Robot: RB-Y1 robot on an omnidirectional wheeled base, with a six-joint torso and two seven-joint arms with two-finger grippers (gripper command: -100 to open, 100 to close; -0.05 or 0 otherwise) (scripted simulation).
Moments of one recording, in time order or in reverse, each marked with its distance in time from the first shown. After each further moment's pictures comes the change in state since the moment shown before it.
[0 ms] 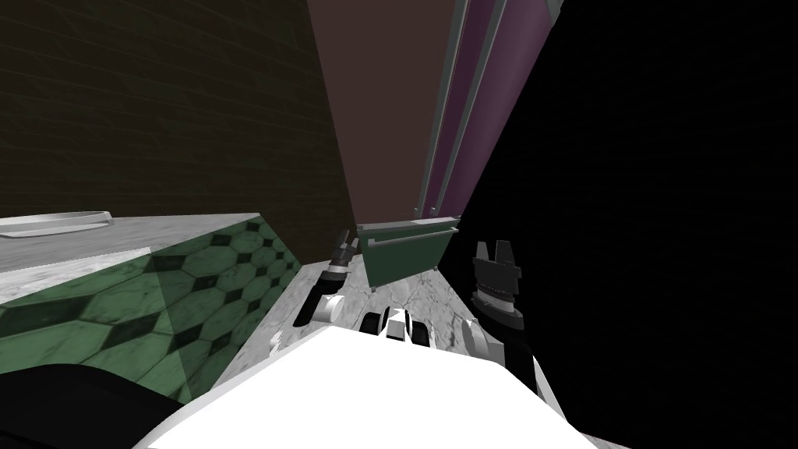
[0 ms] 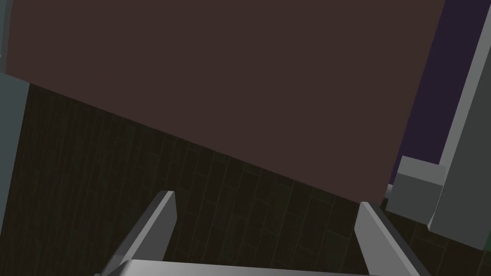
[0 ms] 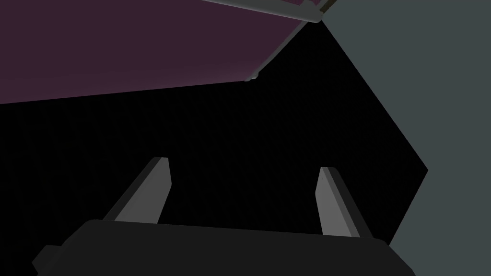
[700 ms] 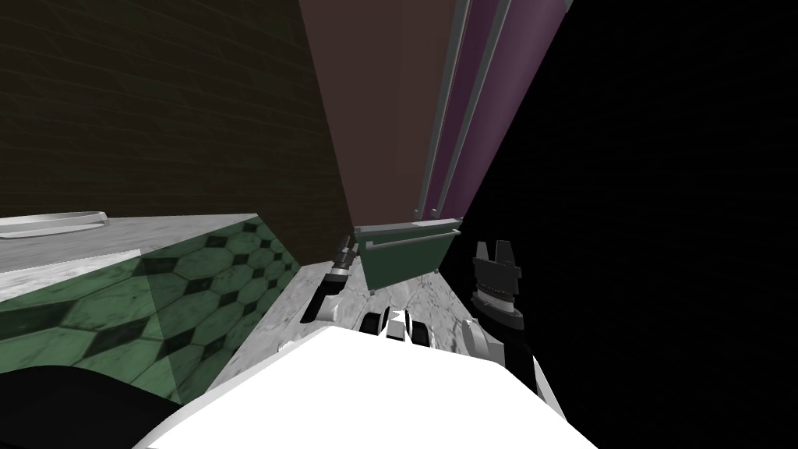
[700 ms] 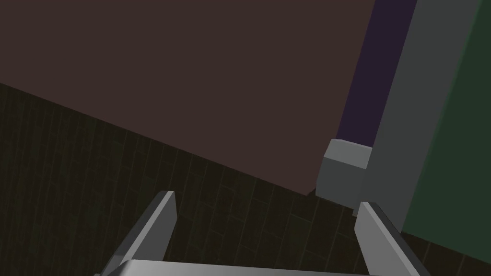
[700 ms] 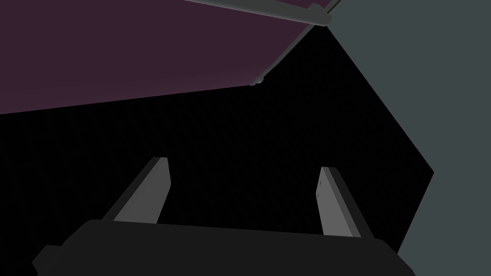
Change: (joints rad) left arm -0.035 0.003 0.021 0.163 0.019 -0.043 0.027; right arm 0.000 0.000 0.000 0.000 0.000 0.000 0.000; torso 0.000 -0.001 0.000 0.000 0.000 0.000
